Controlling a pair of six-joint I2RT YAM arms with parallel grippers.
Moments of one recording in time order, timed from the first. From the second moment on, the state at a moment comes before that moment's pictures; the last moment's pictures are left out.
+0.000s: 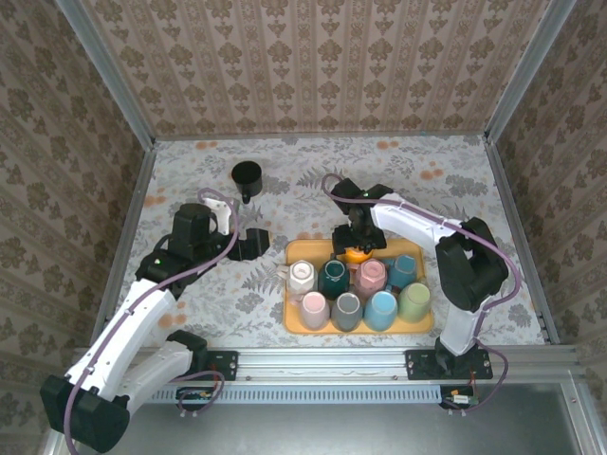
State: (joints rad) left arm -0.44 0.87 0.79 -0.56 0.28 -0.33; right arm 0.57 1.80 1.33 -0.96 0.05 0.48
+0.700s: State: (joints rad) left arm -0.44 0.90 0.98 -0.67 0.29 -0.43; right arm 0.57 1.24 1.21 -0.66 0.04 0.25
